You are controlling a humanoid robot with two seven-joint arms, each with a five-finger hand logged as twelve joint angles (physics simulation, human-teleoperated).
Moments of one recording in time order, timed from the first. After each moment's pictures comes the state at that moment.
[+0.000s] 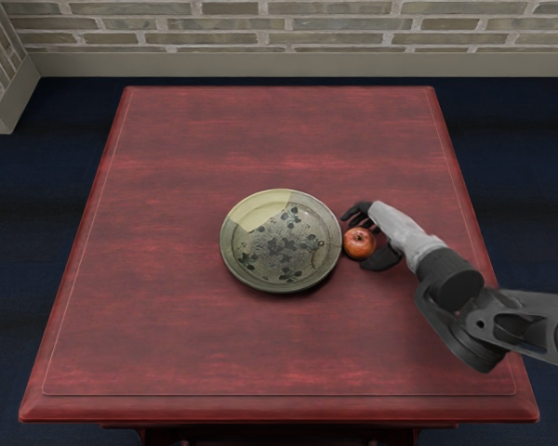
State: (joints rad) left arm -0.05 0.00 0.07 -0.10 -0.10 -0.12 -0.04; right arm 0.90 -0.55 -0.01 1.59 -1.11 -0.61 -0.46
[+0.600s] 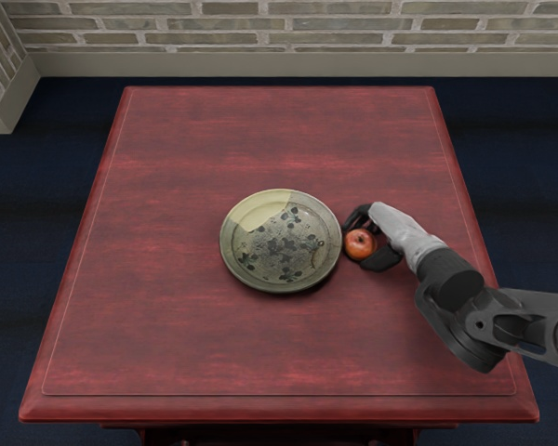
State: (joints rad) left arm -0.05 0.00 0.07 -0.10 -0.10 -0.12 -0.04; right arm 0.90 -0.55 -0.02 1.59 -1.13 -0.60 -0.46
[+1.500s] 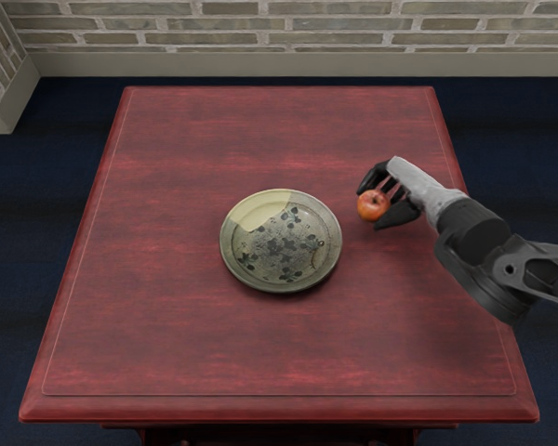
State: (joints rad) left arm -0.05 0.00 0.07 -0.10 -0.10 -0.12 -0.04; right arm 1.09 -0.65 -0.01 1.66 -0.94 -0.56 -0.48
